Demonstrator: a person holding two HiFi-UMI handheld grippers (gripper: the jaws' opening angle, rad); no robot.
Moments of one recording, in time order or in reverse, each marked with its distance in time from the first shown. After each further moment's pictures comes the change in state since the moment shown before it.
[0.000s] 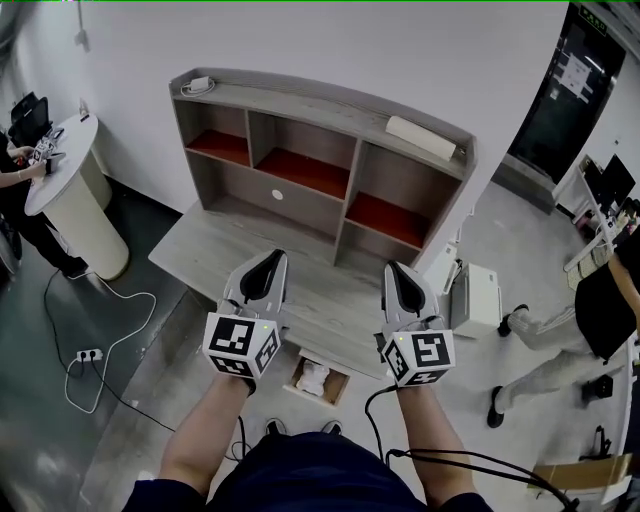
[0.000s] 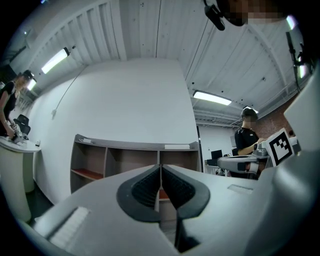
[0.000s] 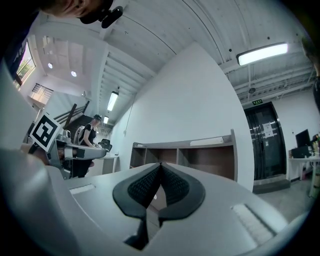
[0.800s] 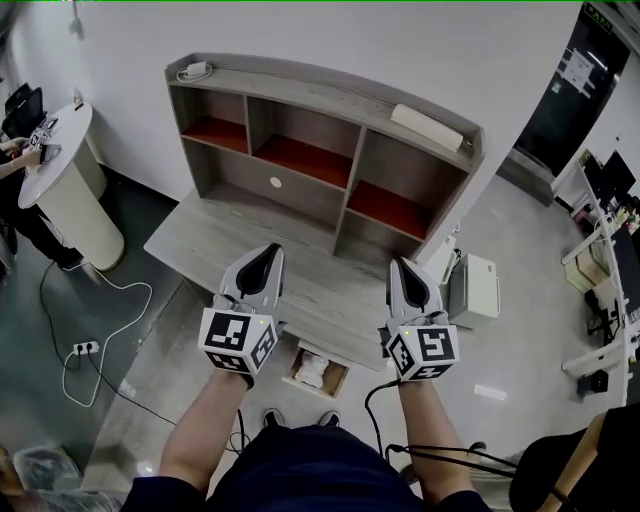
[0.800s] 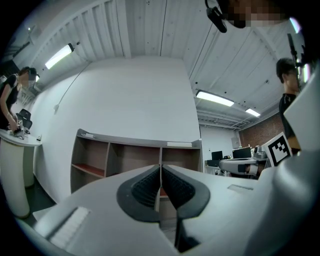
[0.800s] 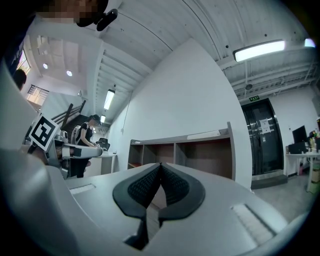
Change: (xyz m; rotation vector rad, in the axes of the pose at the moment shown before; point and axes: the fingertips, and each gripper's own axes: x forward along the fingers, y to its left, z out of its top) left arm 0.002 0.014 -0.013 -0.037 0.016 0.006; right arm 0.005 -0.008 -0.017 0.028 0.030 -0.026
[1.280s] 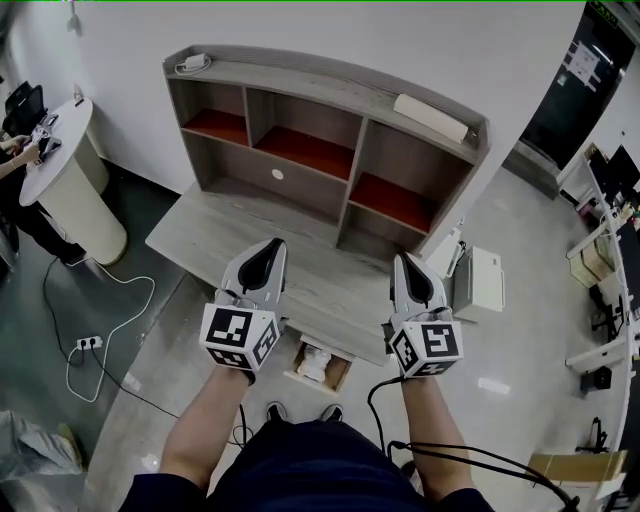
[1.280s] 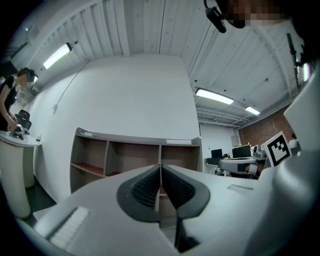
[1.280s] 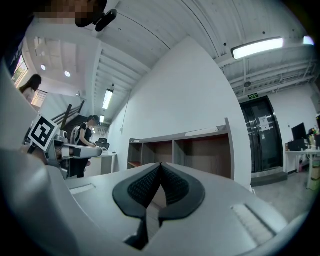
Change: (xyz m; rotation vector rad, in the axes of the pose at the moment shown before) left arm 0.005 -0.003 -0.007 0.010 0.019 -0.003; right arm 0.001 -0.007 -0.009 0.018 0.014 -0.004
